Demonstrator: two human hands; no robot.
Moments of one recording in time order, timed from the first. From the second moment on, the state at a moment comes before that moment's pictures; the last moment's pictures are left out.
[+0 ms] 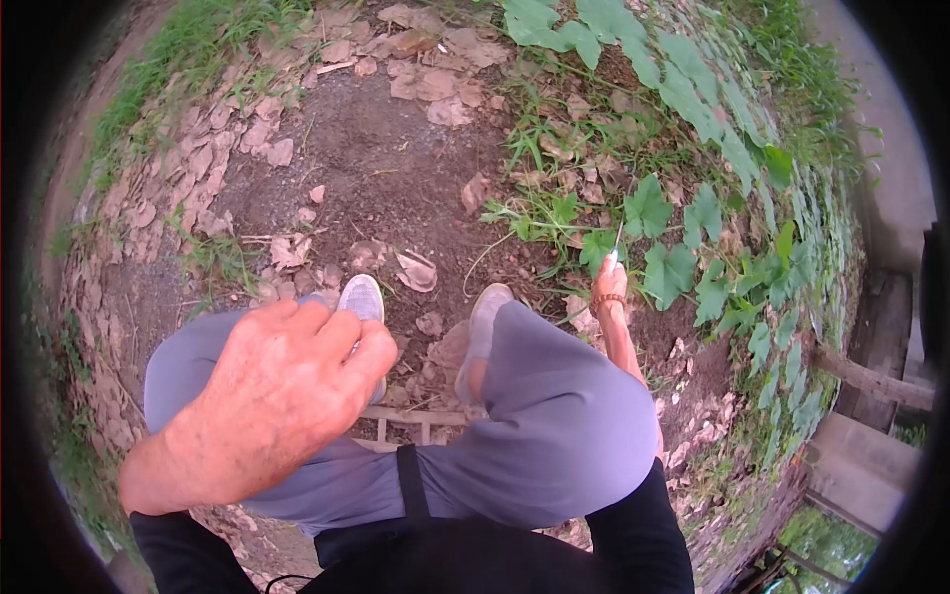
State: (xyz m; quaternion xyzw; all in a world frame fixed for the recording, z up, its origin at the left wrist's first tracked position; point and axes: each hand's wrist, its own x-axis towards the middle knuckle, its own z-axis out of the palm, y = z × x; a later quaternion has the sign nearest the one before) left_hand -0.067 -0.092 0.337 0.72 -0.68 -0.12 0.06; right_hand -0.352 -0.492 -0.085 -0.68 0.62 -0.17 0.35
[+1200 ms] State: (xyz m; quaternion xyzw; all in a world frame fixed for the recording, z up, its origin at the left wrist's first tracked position) left_hand -0.070 -0.097 0.339 0.72 -0.68 -0.15 0.03; right_hand -0.299 -0.492 -0.056 -0.76 0.60 -0.08 0.22
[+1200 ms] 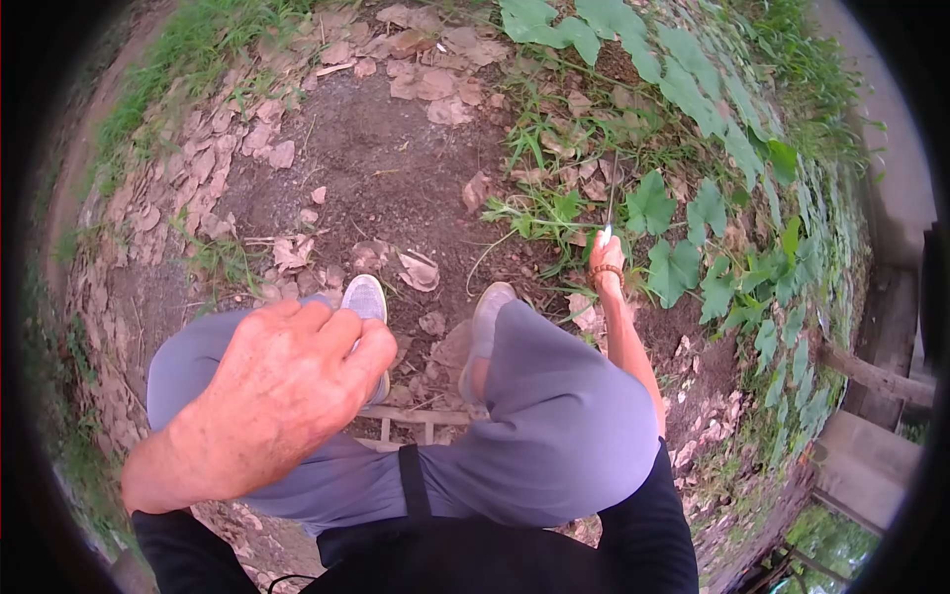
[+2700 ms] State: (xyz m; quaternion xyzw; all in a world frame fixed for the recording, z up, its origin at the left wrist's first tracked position) left_hand -0.072 -0.089 0.340 0.71 -0.69 -0.13 0.05; right_hand -0.364 -0.435 -0.045 -0.48 0.61 -0.15 0.61
